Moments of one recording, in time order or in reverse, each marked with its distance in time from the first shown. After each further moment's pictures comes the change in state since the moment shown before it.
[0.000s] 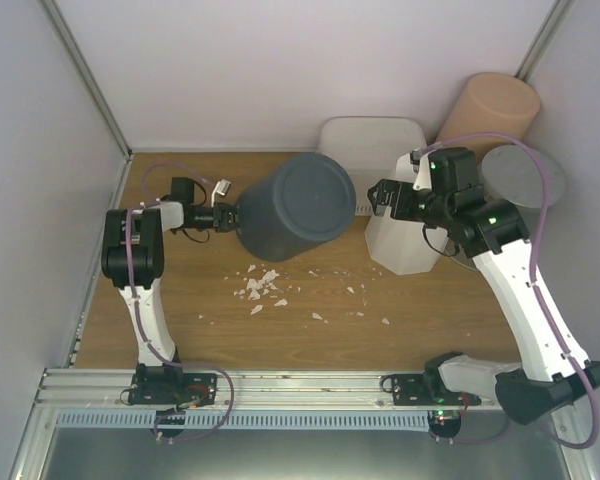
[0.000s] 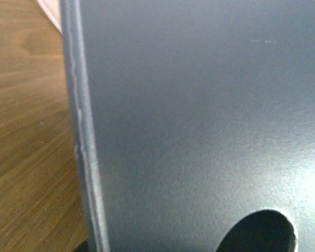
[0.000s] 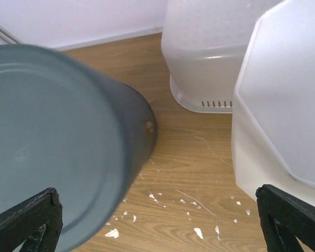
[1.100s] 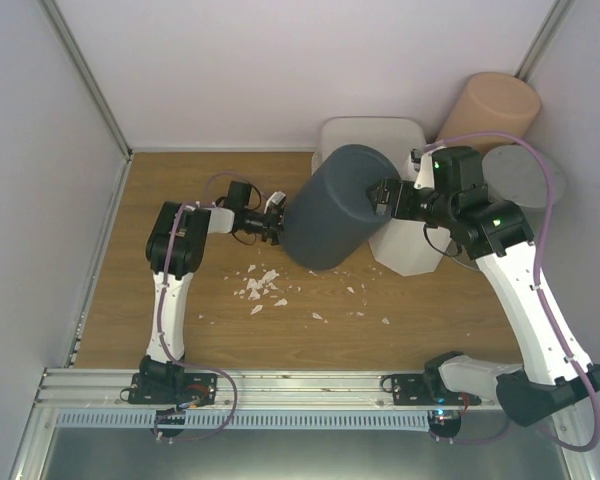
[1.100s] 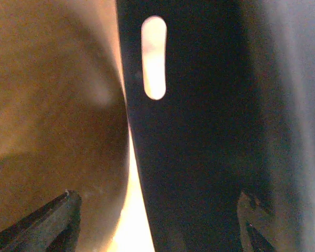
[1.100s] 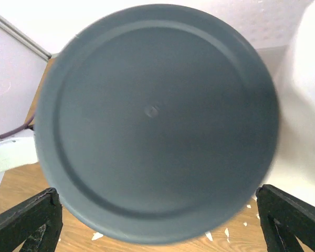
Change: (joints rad) left arm -0.296 0.257 0.125 0.321 -0.009 -0.514; right arm 0.005 -0.013 0.025 0.006 -0.037 0.008
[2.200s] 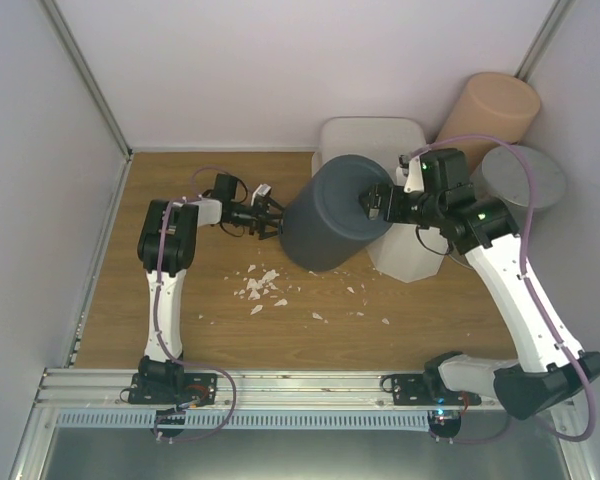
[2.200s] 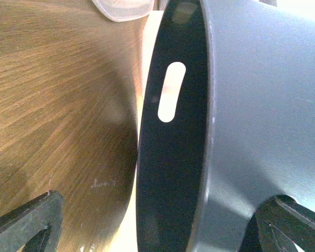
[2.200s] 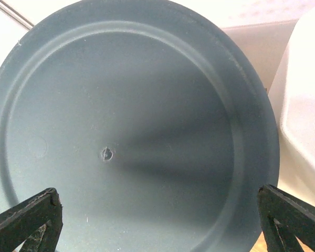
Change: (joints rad) left arm 0.092 -0.005 0.091 -0.199 -0.060 0.061; right arm 0.002 0.030 -0.058 0.022 -0.051 -0.016
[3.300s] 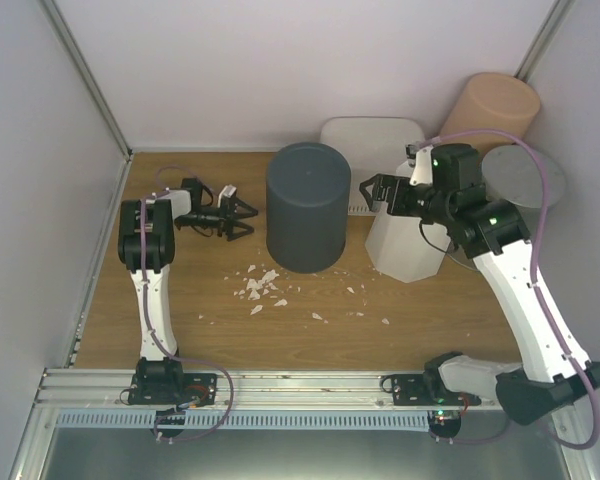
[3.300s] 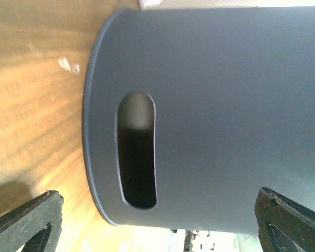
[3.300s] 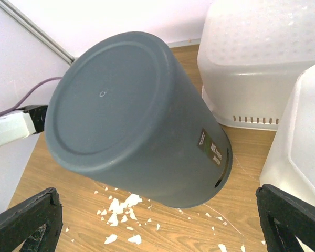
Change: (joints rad) left arm 0.191 0.011 0.097 -0.509 -0.008 0.404; right arm 0.002 -0.010 0.047 0.055 -0.017 0.002
